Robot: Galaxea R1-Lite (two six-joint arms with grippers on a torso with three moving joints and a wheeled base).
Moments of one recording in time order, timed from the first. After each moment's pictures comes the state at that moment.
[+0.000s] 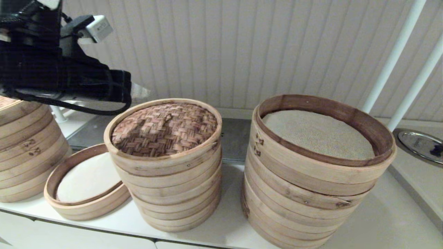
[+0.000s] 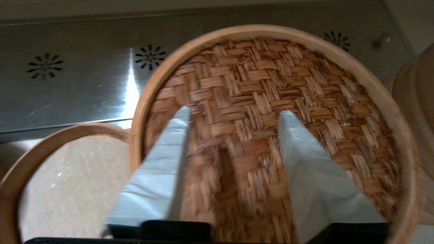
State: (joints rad) left arm -0.39 1.59 -1.53 0.36 0.04 -0.03; right arm 0.00 0.01 0.00 0.00 -0.01 0.05
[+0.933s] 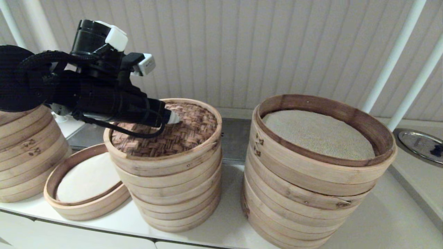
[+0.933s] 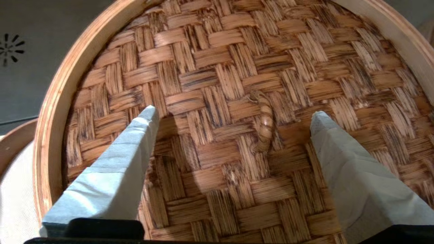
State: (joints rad) left arm -0.49 1.70 -1.49 0.33 0.13 -0.02; right arm 0.00 0.01 0.00 0.00 -0.01 0.05
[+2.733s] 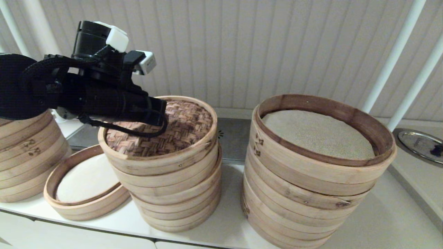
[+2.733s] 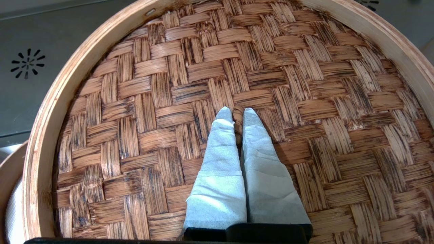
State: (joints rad) left arm -0.49 1.69 -1.45 0.24 0.18 0.00; right arm 0.00 0.01 0.00 0.00 -0.01 0.05
